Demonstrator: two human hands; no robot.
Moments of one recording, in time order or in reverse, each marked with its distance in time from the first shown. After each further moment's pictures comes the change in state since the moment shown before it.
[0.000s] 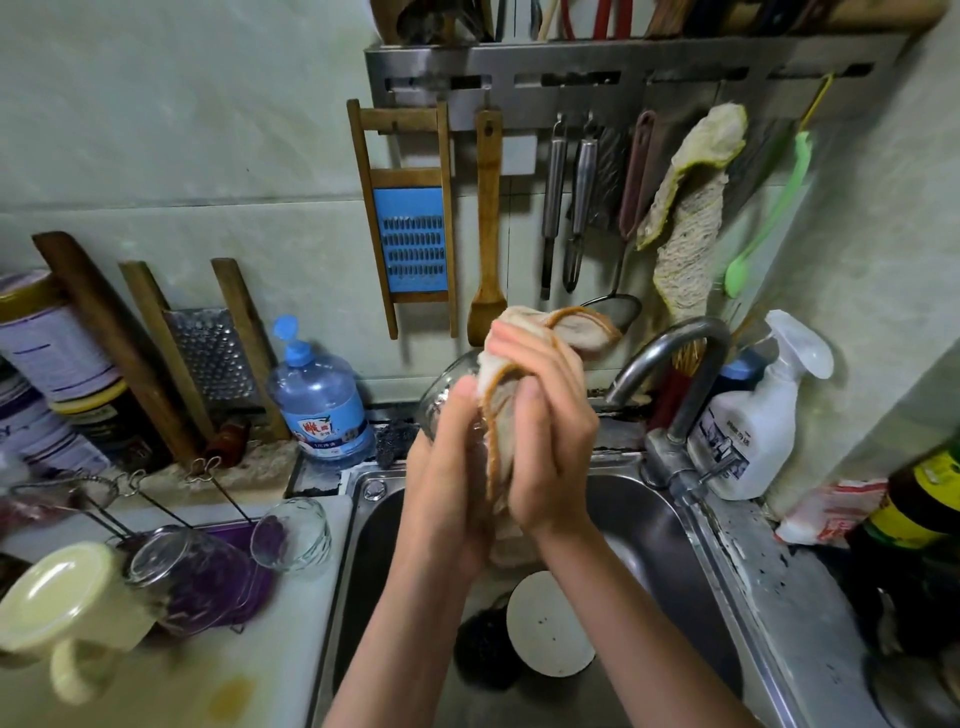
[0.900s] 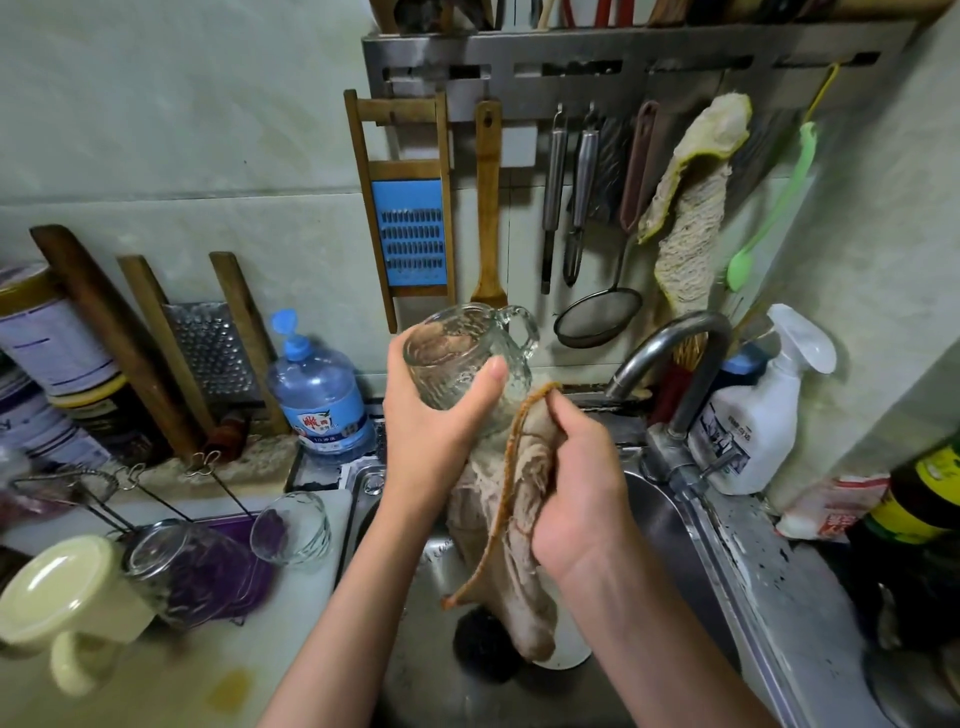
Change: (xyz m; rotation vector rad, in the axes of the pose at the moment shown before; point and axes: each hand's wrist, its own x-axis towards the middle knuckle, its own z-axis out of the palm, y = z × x) left_hand 0.024 0.016 -0.003 0.503 0.087 0.511; right_hand 0.011 -0.044 -0.012 1.098 0.206 1.492
